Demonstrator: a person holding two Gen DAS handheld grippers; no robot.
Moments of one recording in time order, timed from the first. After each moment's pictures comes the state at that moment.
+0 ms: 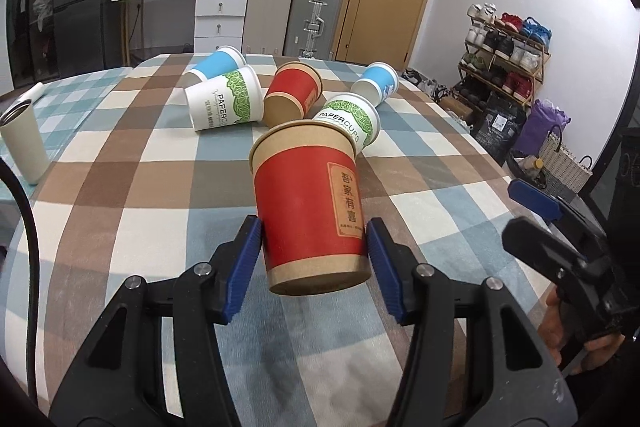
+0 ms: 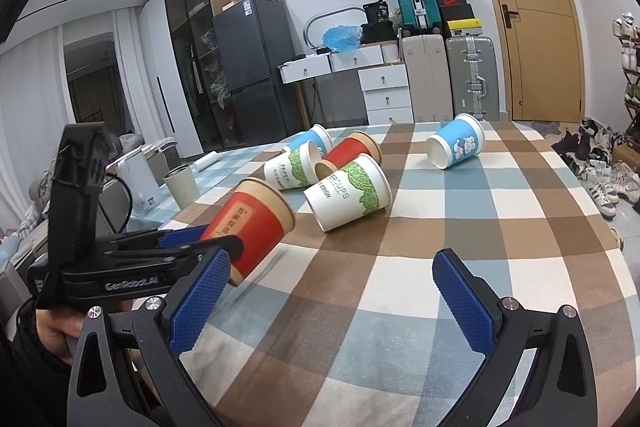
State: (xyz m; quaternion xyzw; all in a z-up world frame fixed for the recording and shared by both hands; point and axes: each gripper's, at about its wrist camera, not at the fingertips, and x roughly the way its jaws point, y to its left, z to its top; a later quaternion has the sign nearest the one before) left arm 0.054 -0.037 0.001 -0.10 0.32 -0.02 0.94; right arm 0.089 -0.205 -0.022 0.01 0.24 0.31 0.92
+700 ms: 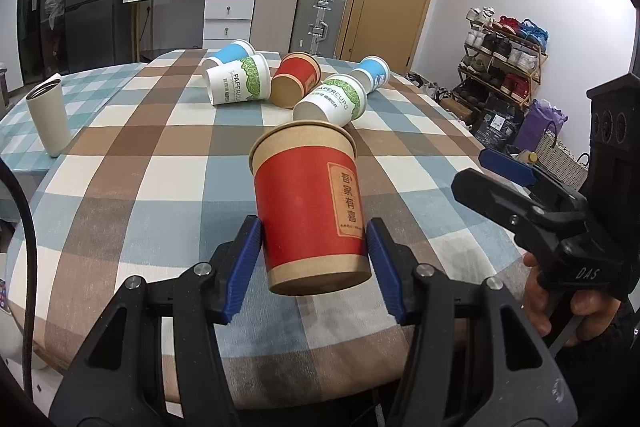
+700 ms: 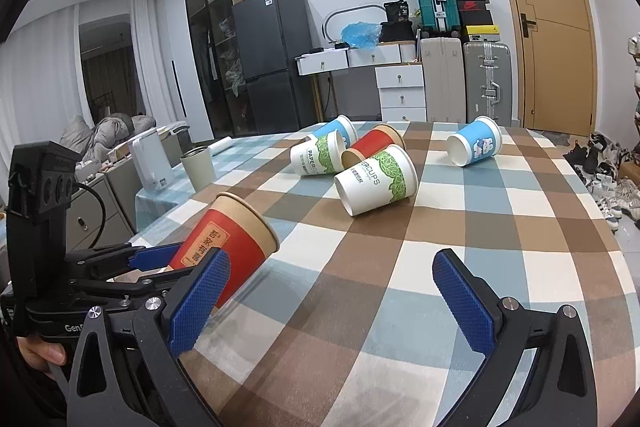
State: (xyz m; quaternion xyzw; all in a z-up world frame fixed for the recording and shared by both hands) left arm -0.034 -0.051 -0.002 -0.10 0.31 -0.01 0.94; right arm 0.060 -0.192 -0.027 -0.02 0.24 0.33 0.91
